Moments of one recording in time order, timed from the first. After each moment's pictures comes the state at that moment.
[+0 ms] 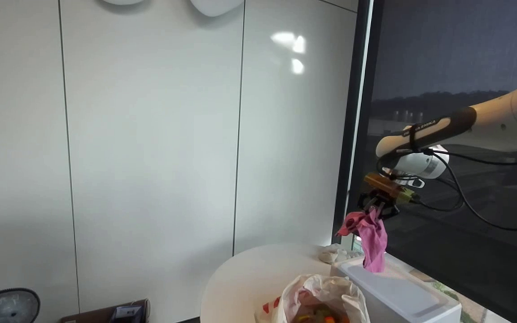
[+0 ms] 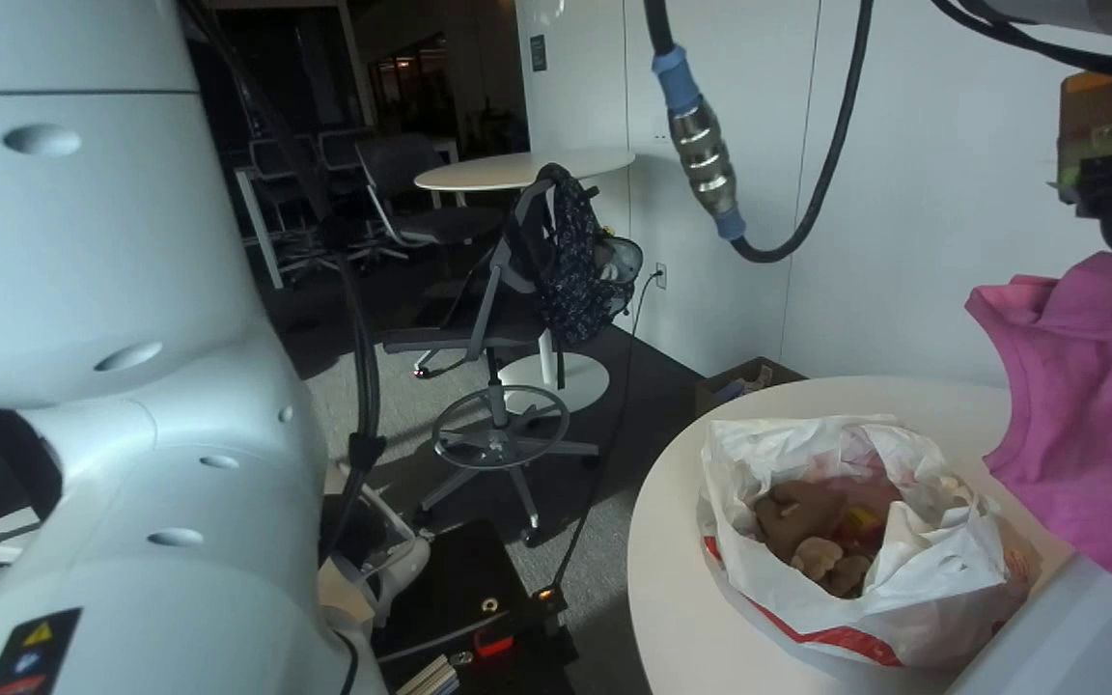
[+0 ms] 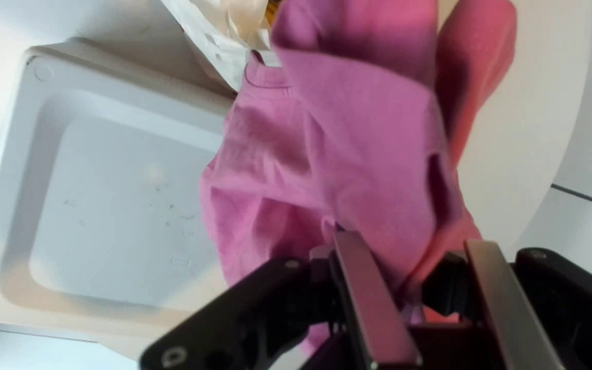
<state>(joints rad) -0.09 0.05 -0.14 -1.95 0.24 2.24 0.68</state>
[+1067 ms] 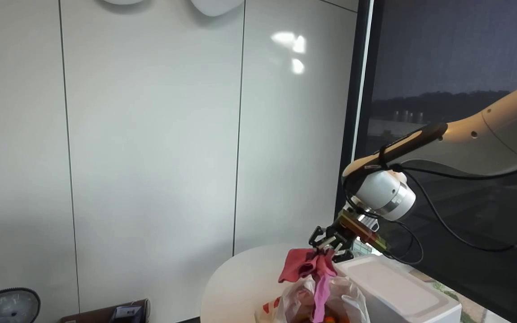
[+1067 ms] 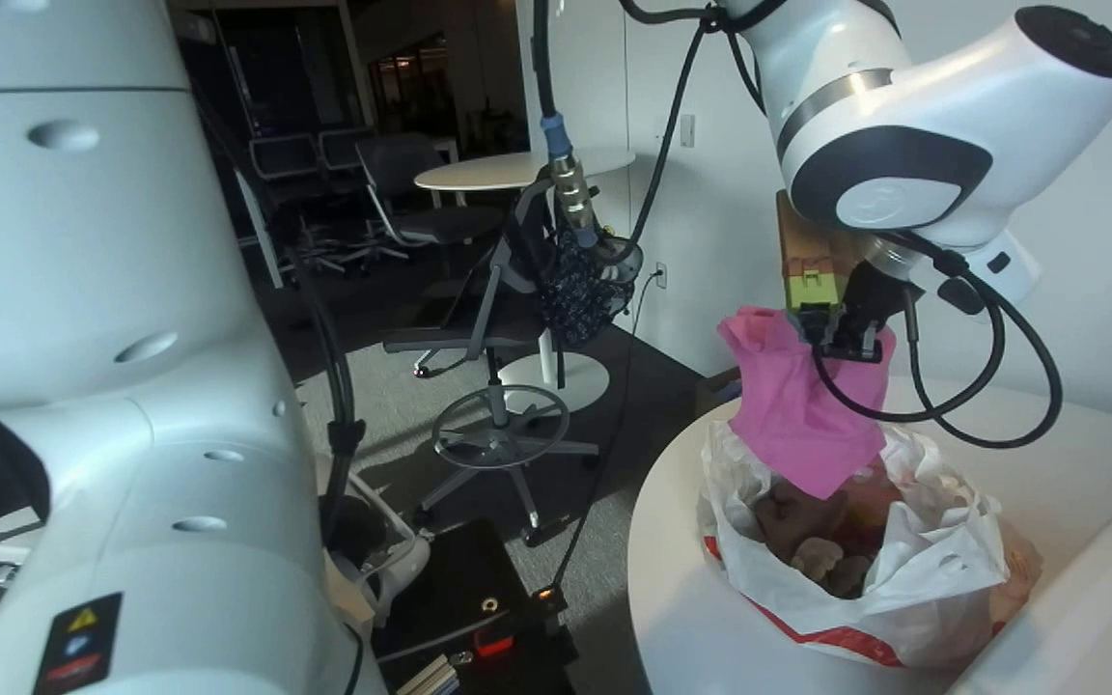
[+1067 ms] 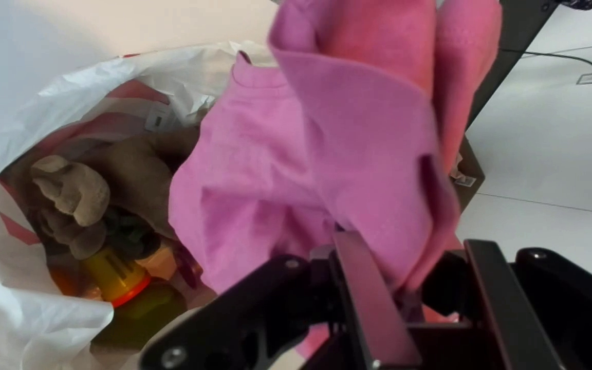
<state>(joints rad) 0.03 0.04 0.03 -2.23 0.77 2.36 0.10</state>
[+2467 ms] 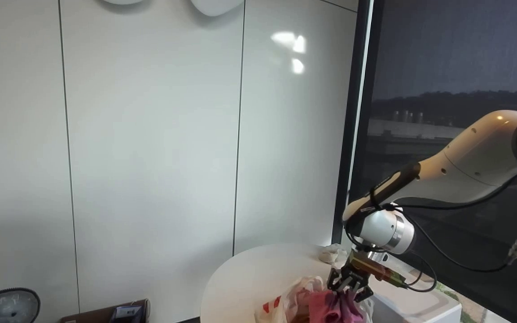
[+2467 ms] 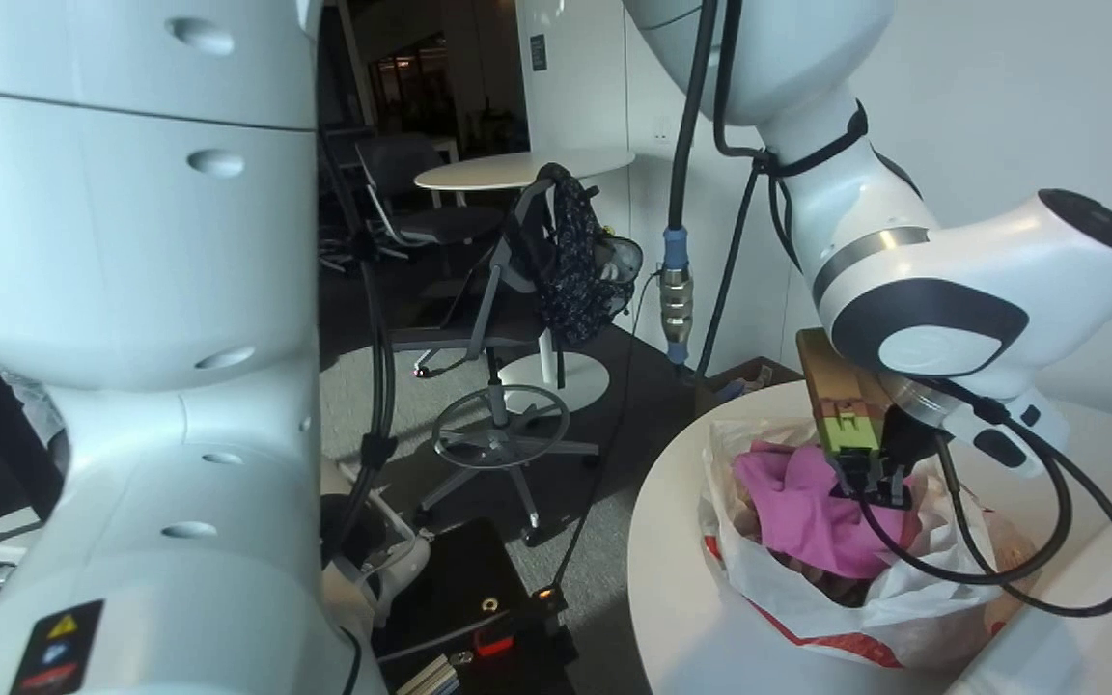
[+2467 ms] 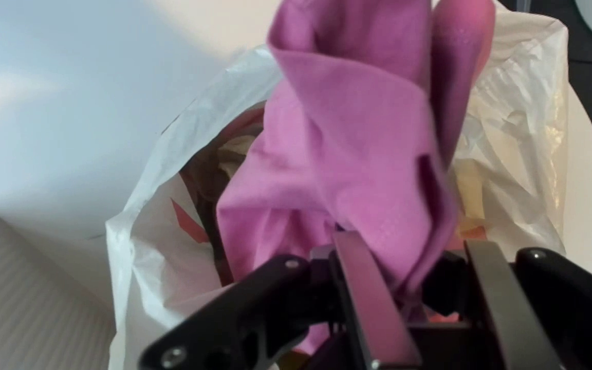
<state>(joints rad) -0.02 0.25 0.01 -2.25 0.58 2.42 0.06</state>
